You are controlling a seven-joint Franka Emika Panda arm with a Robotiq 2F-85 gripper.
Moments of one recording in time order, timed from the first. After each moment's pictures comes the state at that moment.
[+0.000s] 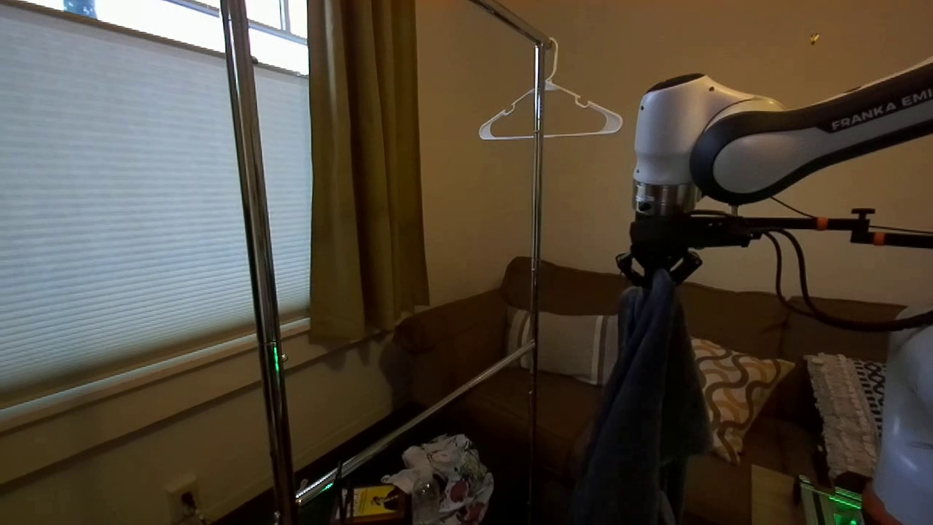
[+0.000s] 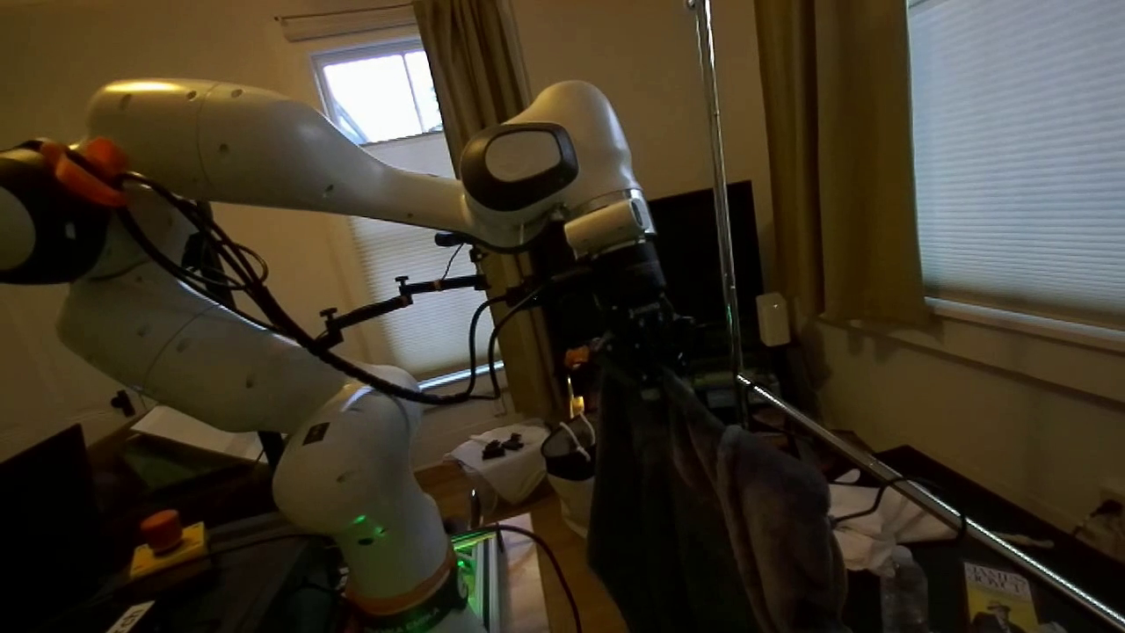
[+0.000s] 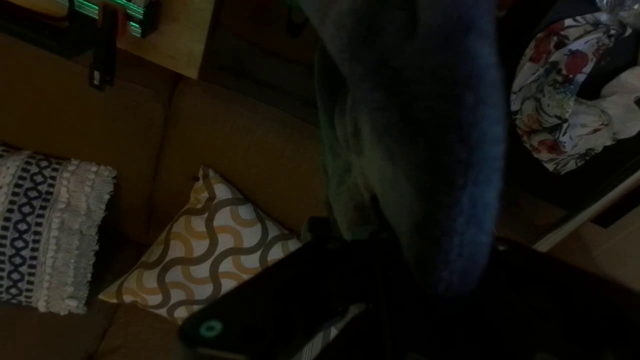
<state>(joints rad) -0.04 -0.81 -0.06 -2.68 -0.41 1.95 1.20</state>
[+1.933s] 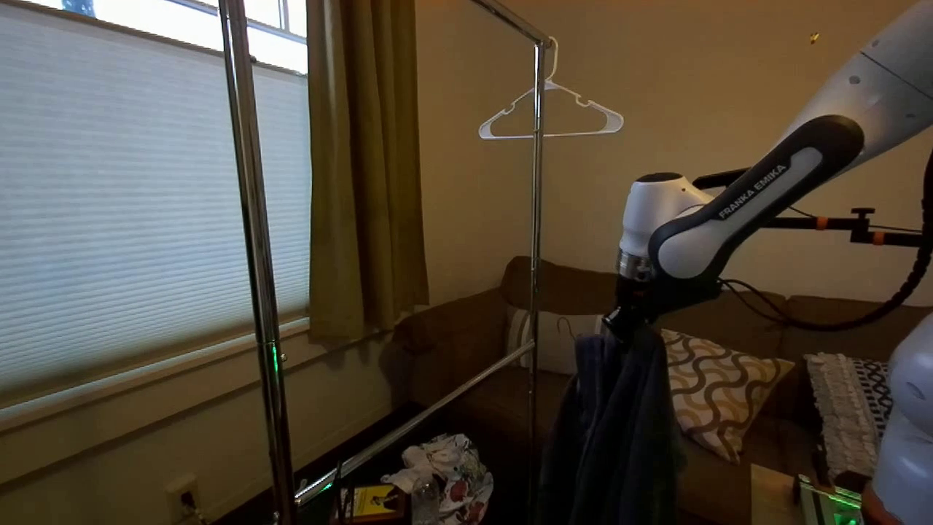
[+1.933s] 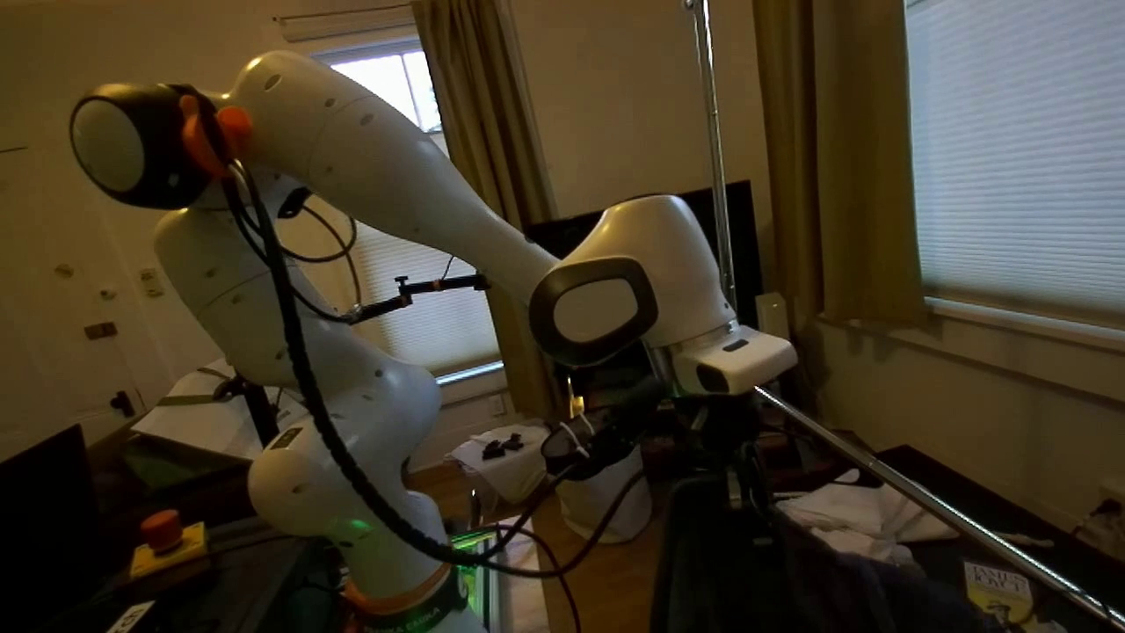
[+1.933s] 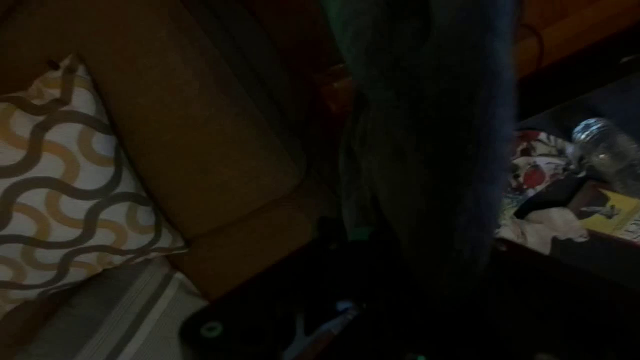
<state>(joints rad) -0.35 -0.42 -0.05 -2.77 -0.34 2.56 0.41</state>
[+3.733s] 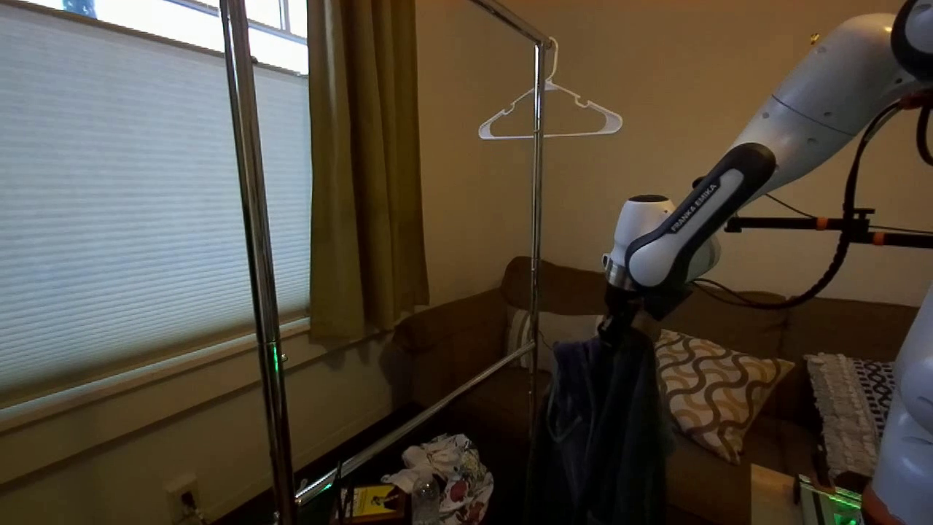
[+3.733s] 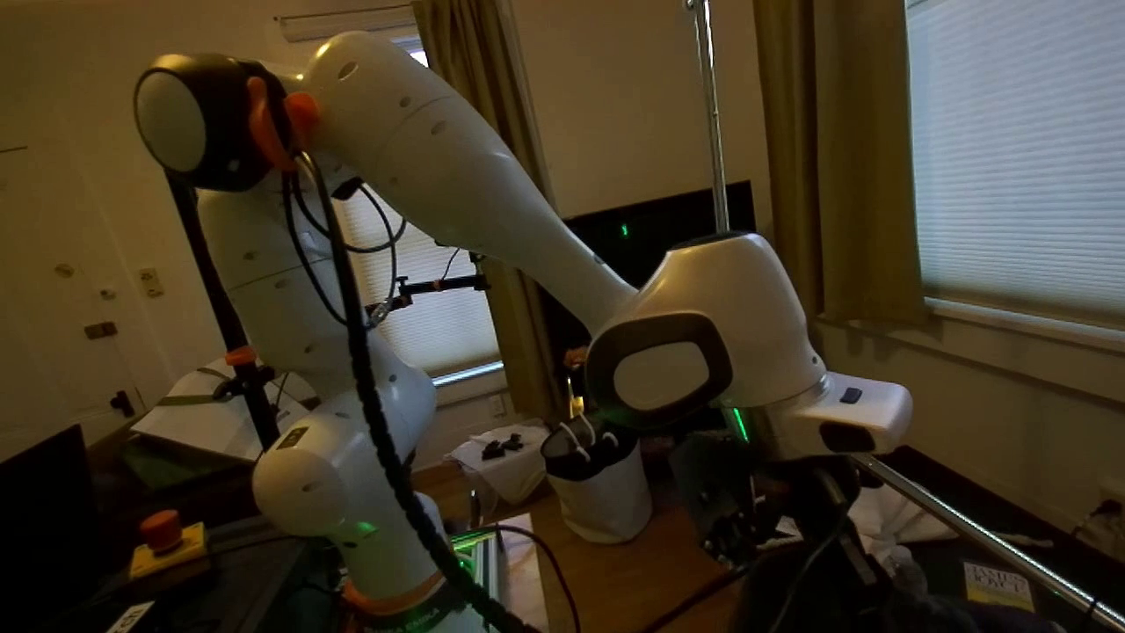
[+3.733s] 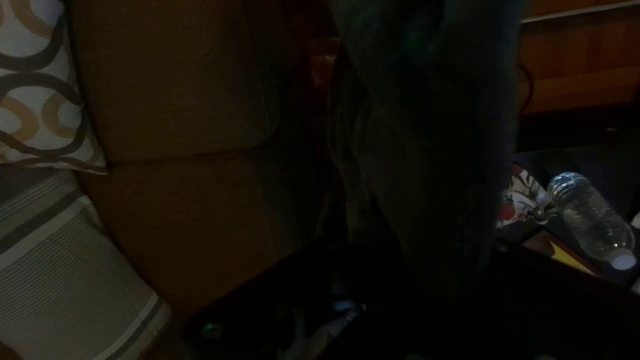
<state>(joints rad) -0.27 -0.15 -0.23 -2.63 -0.26 2.74 -0.11</state>
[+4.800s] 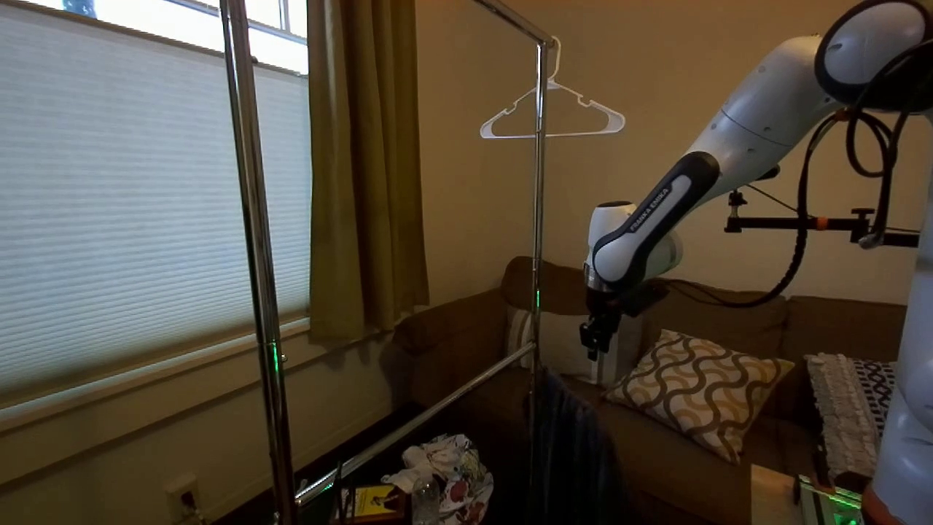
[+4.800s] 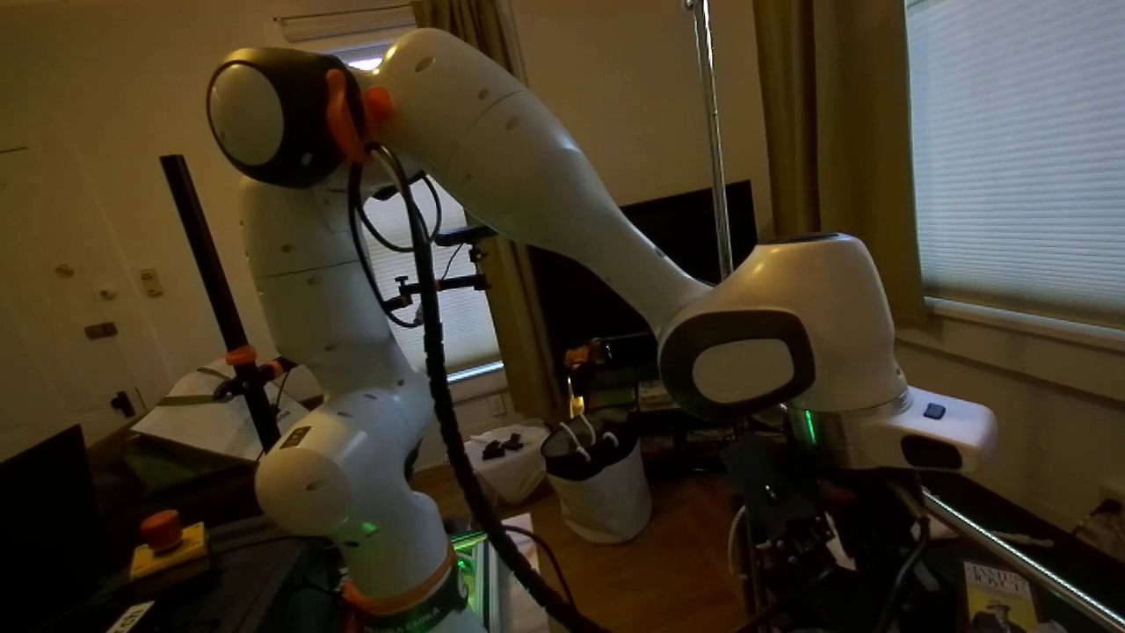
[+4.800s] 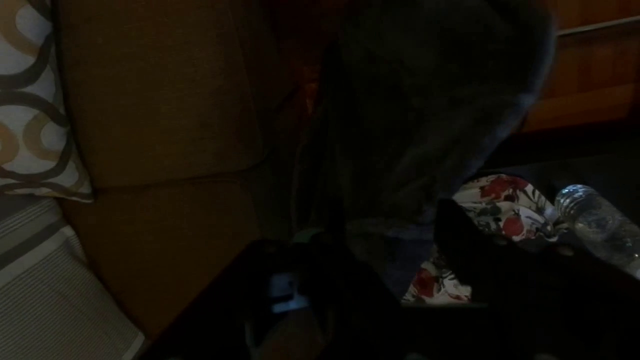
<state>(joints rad) -0.25 0.02 -0.23 -2.44 -0.18 2.61 -0.13</state>
